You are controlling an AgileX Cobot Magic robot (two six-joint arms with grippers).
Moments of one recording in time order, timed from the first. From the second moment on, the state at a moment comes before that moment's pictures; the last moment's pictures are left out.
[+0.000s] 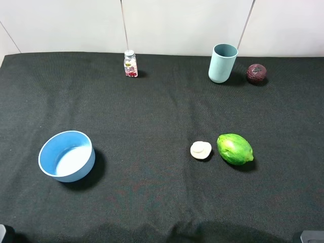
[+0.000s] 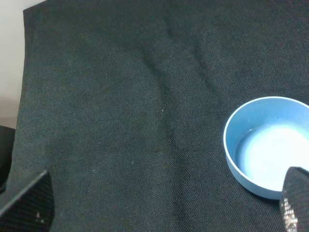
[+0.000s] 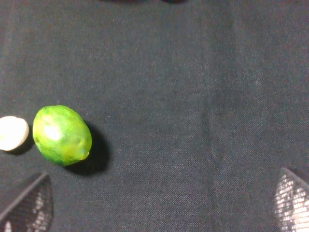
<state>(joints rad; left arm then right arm) 0.03 -0.01 -0.50 -0.04 1.07 0.20 0.03 0.27 -0.66 0.06 1.22 -0.02</state>
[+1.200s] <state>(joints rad) 0.03 -0.01 -0.50 -0.04 1.07 0.20 0.03 -0.01 -0.50 0.01 1.03 -0.02</state>
